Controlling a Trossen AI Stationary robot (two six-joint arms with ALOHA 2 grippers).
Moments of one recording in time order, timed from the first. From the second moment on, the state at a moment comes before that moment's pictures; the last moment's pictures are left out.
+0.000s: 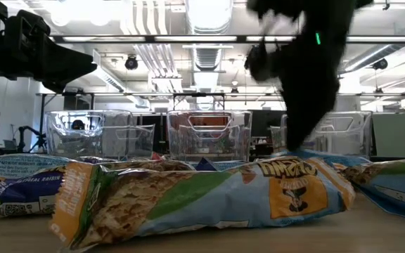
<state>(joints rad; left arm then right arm) 0.02 0.01 0.01 0.05 -0.22 -0.04 0.28 1.76 1.15 -0.67 0.15 0.80</state>
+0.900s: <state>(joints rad) 0.02 0.01 0.01 0.06 -0.22 -0.14 0.23 1.75 1.06 -0.64 0.01 0.64</state>
